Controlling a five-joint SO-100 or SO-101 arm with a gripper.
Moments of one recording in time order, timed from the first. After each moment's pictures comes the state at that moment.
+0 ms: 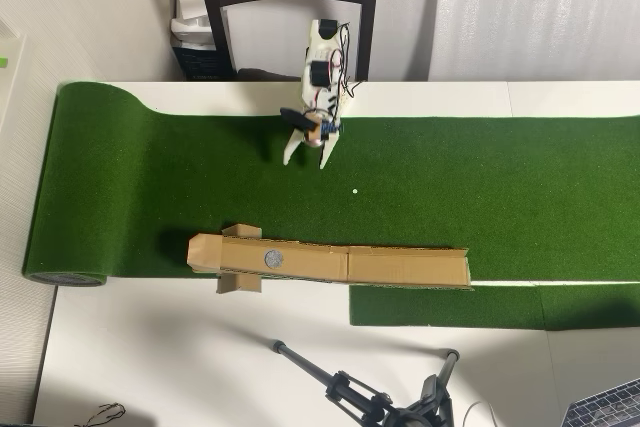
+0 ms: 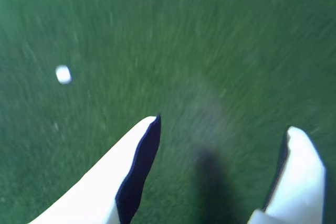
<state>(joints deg) 1.7 191.2 176.7 65.3 88.0</state>
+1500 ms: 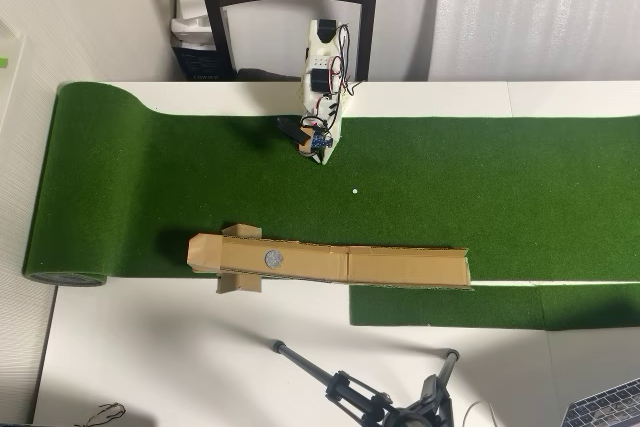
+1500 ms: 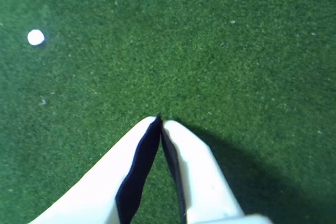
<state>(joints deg) 2.3 191.1 178.7 71.4 98.9</state>
